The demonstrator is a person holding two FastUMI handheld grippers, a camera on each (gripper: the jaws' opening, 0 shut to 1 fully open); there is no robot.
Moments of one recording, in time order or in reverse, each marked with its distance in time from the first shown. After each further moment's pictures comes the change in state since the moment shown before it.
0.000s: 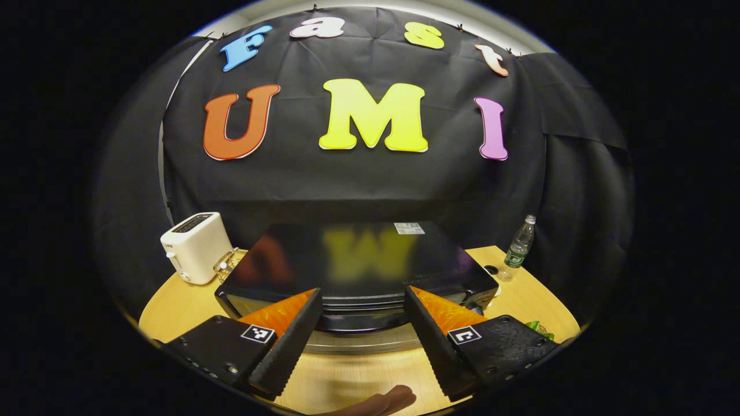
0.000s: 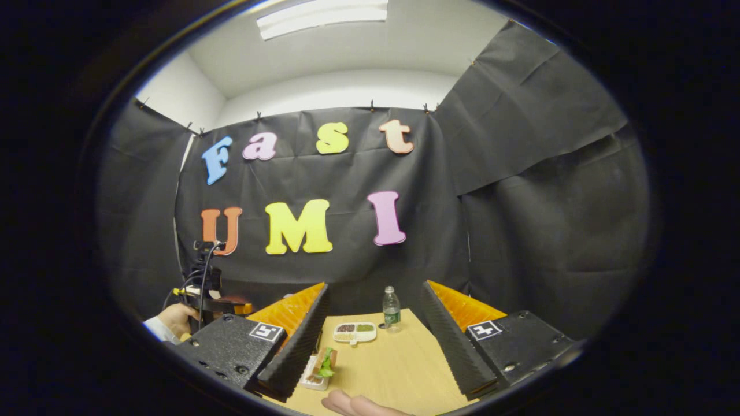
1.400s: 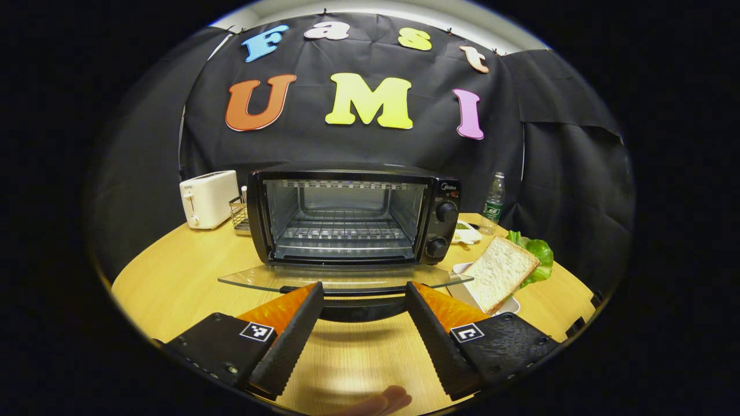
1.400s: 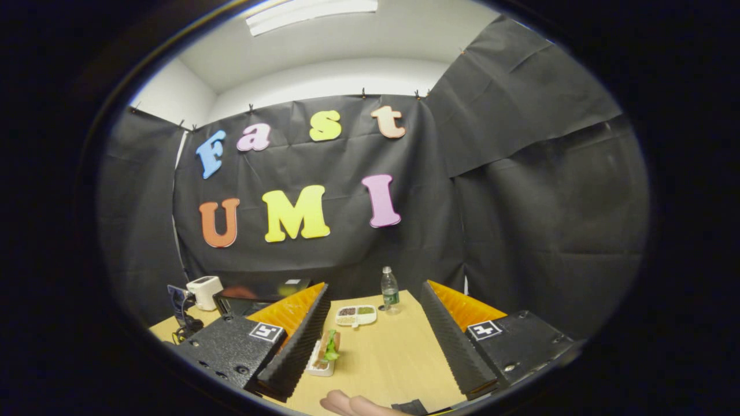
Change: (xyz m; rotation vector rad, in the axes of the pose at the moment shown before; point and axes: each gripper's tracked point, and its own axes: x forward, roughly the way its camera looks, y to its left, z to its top) left arm -0.106 -0.013 -0.149 -0.028 -0.050 -0.036; right arm -0.033 0.005 -0.023 0.029 0.089 -0.025
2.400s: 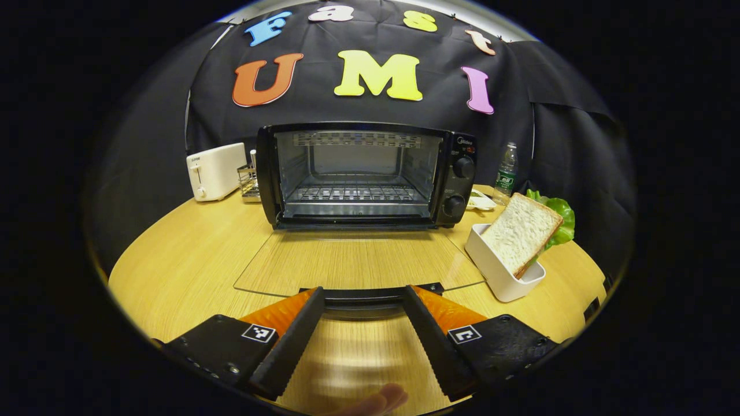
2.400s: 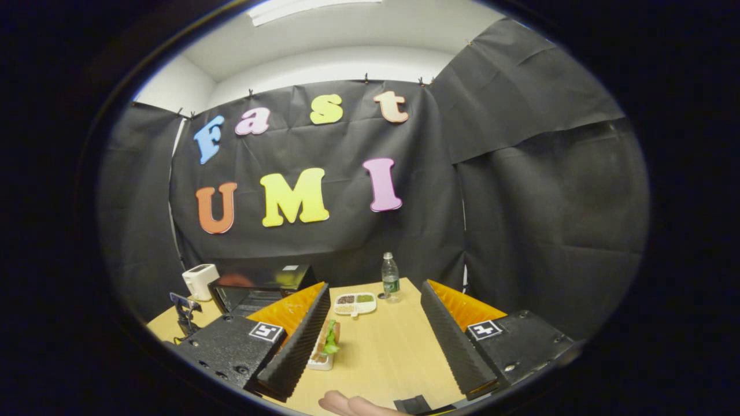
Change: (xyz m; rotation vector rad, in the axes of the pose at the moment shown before) left arm -0.003 0.023 -0.048 0.009 0.104 0.054; right arm 0.021 0.008 -0.020 -0.023 0.072 -0.004
